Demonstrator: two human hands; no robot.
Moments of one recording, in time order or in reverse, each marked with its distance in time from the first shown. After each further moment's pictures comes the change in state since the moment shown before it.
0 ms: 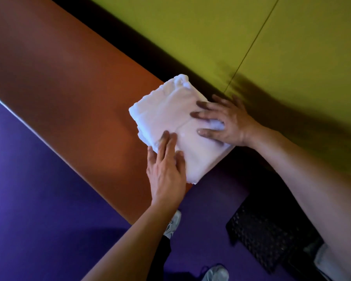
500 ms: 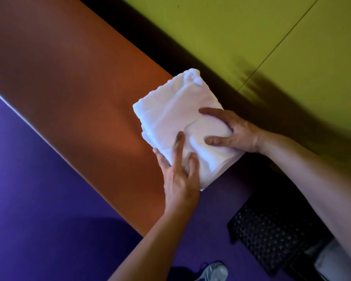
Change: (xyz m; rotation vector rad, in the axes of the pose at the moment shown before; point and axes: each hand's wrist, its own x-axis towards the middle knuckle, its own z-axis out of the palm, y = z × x) left_hand 0.009 0.010 0.010 -0.455 -0.084 -0.218; right_hand 0.023 0.008 0.025 0.502 -0.141 0.087
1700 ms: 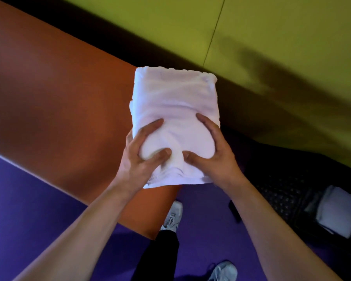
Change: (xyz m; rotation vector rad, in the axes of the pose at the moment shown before) left_hand 0.040 -0.031 -0.062 -0.012 -0.367 0.315; right_hand -0.096 -0.025 0.137 0.766 0.676 -0.010
